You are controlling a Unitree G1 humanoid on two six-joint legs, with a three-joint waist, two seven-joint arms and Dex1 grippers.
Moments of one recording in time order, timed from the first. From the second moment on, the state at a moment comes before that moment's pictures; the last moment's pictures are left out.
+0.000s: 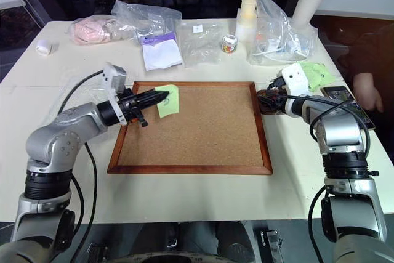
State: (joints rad) left arm -0.48 0.50 0.14 -0.22 -0.67 0.80 -0.68; right arm -0.58 -0.70 -0.06 0.08 0.24 0.74 0.61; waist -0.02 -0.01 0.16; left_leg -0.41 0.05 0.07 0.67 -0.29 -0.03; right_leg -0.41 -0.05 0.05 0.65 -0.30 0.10
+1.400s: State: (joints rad) left arm -0.38 0.77 0.17 -0.20 -0.64 0.72 -0.92; right arm -0.42 -0.77 -0.01 -0.30 0.40 0.84 0.74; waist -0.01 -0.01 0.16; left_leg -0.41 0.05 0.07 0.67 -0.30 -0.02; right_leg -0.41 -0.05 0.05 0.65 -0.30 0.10
